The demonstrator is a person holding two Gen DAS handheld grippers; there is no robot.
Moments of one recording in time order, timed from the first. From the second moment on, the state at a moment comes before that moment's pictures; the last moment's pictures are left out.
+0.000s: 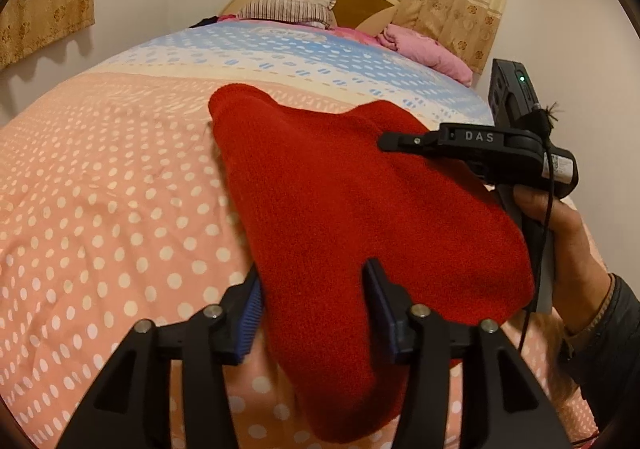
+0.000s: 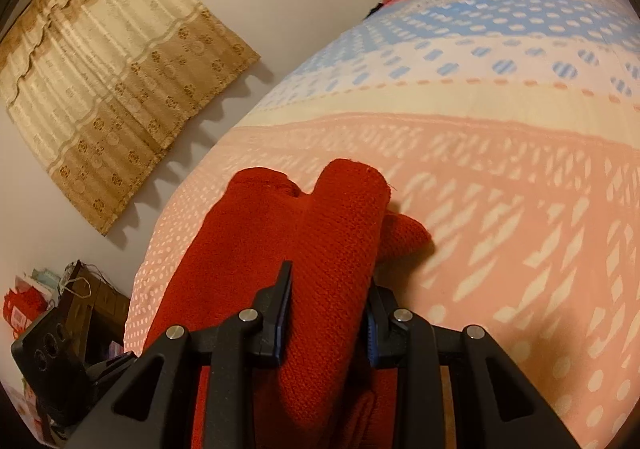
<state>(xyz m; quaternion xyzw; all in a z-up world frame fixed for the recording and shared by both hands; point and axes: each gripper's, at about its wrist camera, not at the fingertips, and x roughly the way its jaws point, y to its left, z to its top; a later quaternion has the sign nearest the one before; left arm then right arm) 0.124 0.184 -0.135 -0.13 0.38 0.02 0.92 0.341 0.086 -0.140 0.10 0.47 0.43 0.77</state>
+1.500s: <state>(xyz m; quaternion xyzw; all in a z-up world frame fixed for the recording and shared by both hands) 0.081 0.188 -0.062 -0.08 0.28 0.12 0.95 0.153 0.017 -0.025 0.02 0.29 0.33 0.90</state>
